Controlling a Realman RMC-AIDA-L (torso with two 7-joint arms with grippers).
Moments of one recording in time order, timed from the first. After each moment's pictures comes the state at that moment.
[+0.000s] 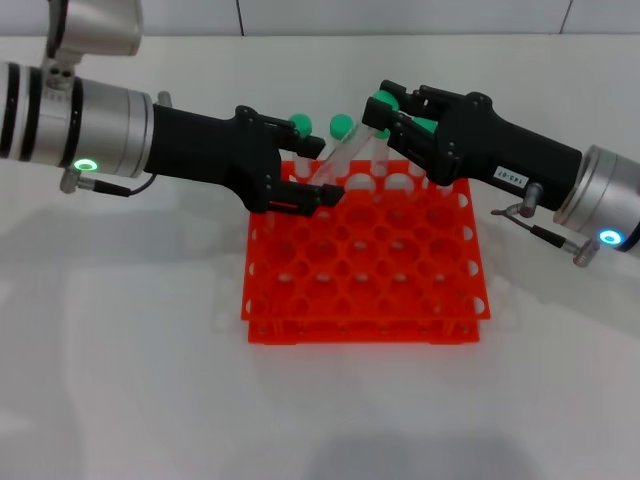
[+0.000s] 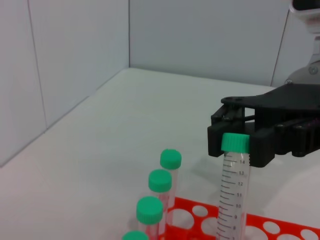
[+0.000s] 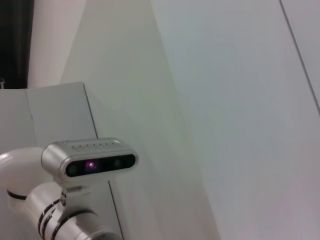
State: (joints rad) left arm -0.70 -2.06 0.97 0.83 2.06 1.49 -1.57; right arm 0.57 2.03 -1.73 -0.38 -0.56 -1.32 0.99
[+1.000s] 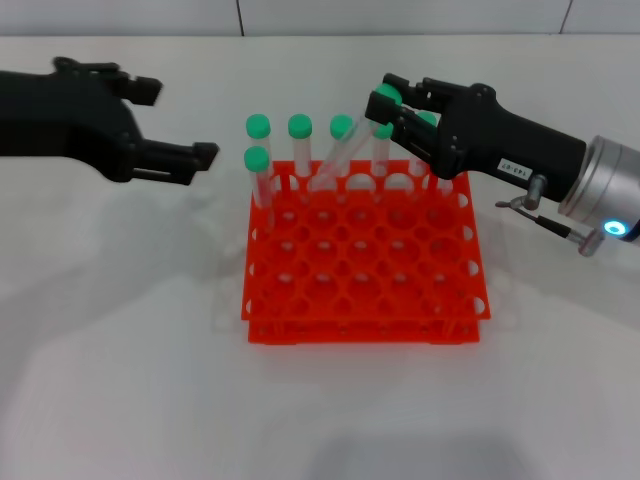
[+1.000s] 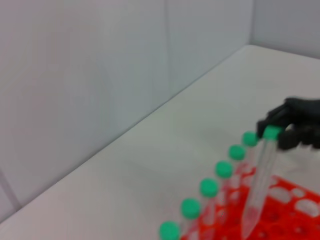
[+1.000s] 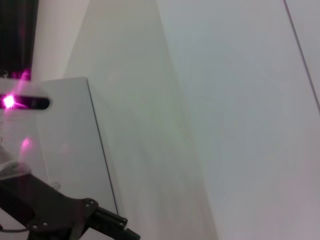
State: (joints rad) left arm -0.25 -2.08 1.12 1.88 2.16 1.60 -2.26; right arm 0.59 2.01 -1.72 -0.38 -0.57 -1.32 0.98
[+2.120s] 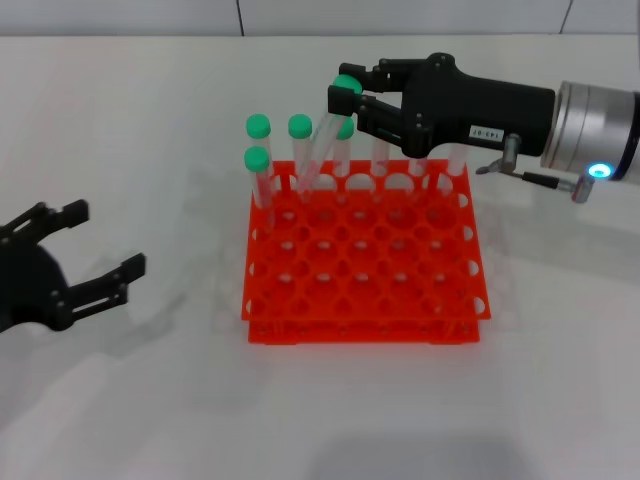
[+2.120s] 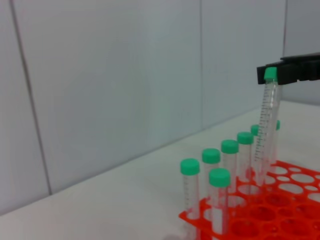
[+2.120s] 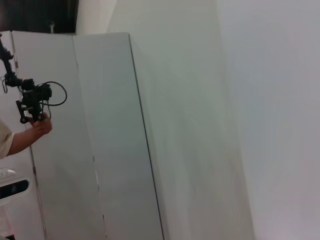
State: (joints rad) left arm 0.14 -2.09 1.15 1.22 1.52 1.29 -1.28; right arm 0.68 1.96 -1.65 -0.52 -0.84 -1.24 1.16
